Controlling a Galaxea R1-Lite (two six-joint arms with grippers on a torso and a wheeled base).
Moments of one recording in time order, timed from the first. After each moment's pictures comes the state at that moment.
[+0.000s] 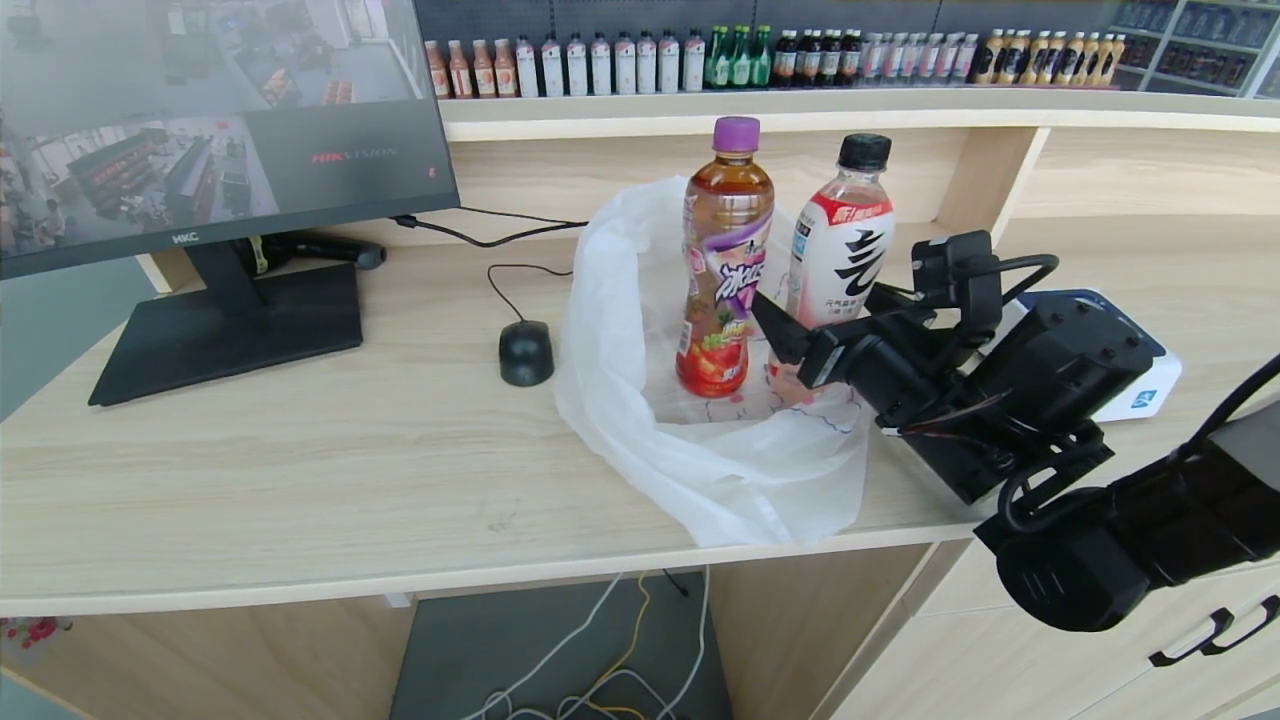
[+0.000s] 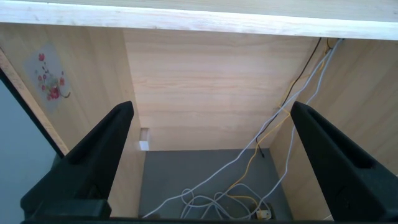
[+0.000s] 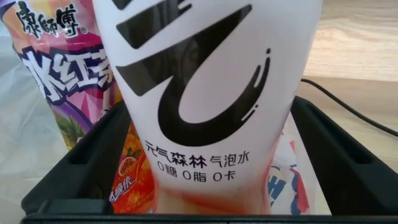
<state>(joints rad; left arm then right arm) 0.00 0.00 0.00 0.00 0.00 0.00 0.48 1.95 -0.82 -1.48 -0.01 -0.04</state>
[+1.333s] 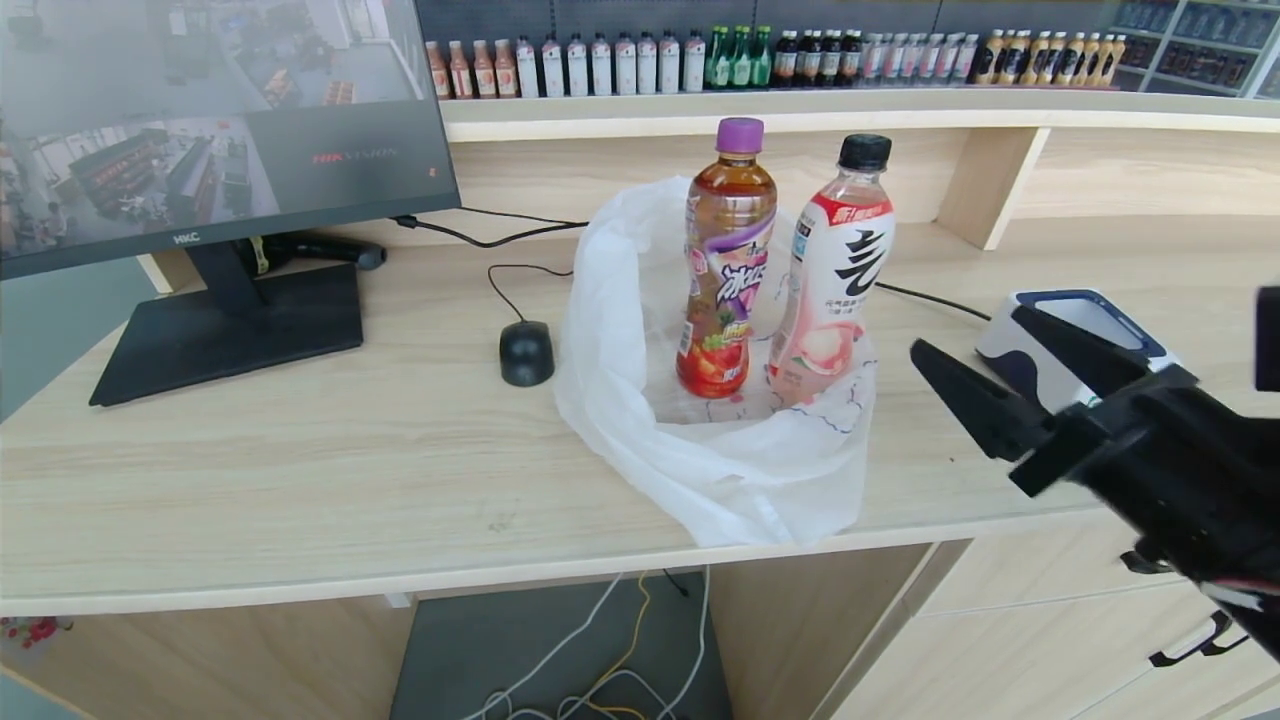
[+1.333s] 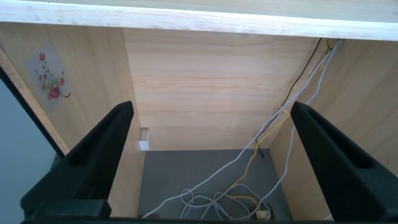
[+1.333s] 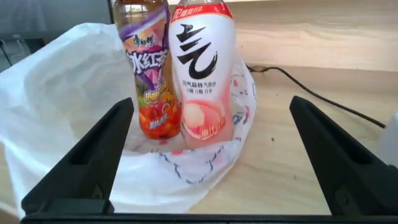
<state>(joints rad) 0.00 0.00 0.00 0.00 0.00 0.00 0.48 1.43 -0.29 -1.45 -0.01 -0.02</state>
